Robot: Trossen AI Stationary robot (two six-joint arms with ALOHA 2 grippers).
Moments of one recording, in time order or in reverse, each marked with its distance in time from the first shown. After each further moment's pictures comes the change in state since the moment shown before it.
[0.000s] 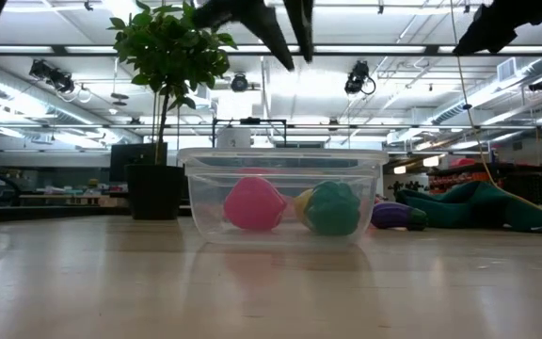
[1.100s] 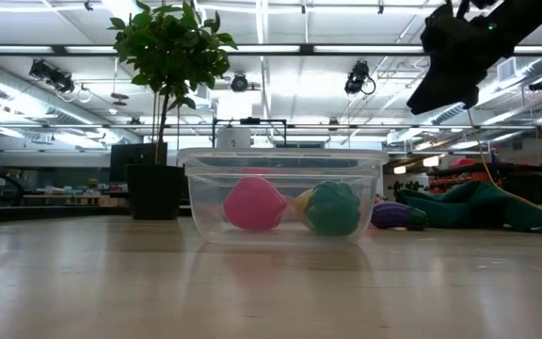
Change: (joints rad) left arm -0.376 -0.408 -0.606 0.060 -0.686 -0.193; right arm -0.614 0.043 -0.163 0.282 -0.290 -0.002
